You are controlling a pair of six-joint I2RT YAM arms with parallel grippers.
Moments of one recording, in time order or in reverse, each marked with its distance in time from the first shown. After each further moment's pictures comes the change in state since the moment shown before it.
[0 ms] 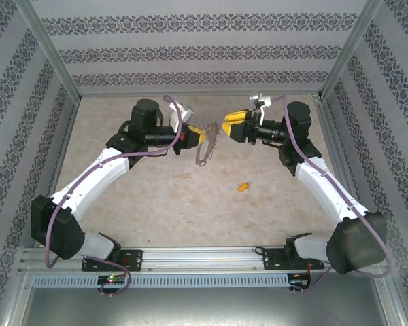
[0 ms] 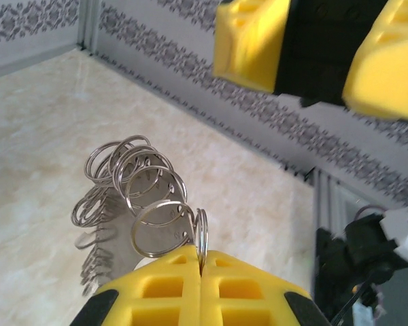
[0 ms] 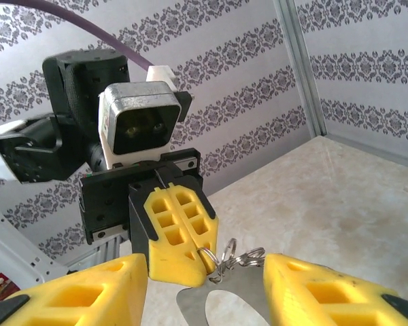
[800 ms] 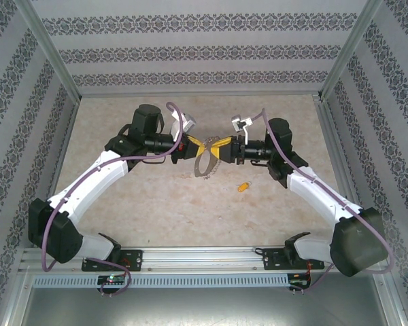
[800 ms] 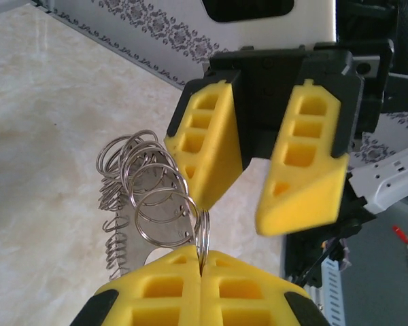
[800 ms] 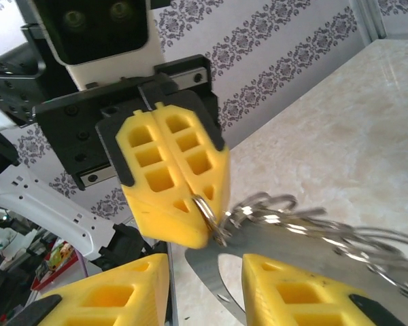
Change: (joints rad) left arm -0.006 -0.030 -0.054 -0.050 0.106 0.015; right arm 0.142 -0.010 -0.159 -0.023 0.010 0.061
